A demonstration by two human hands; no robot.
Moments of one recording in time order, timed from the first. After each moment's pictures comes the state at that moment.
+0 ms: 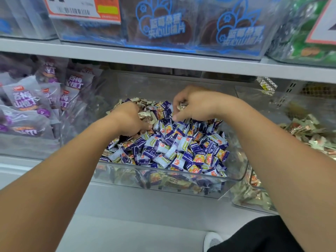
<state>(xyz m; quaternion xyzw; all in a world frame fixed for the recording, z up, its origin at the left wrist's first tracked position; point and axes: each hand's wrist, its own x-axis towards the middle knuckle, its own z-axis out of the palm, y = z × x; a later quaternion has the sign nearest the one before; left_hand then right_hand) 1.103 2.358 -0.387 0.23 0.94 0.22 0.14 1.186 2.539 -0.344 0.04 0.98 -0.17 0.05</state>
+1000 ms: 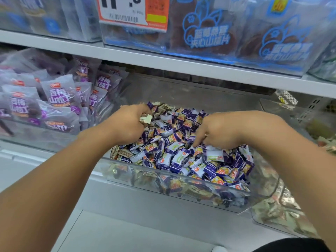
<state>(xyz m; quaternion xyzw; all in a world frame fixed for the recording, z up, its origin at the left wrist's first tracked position) 1.083 2.298 -0.398 0.29 0.92 0.24 0.04 1.201 2.497 -0.332 -0.04 0.96 0.12 0.25</state>
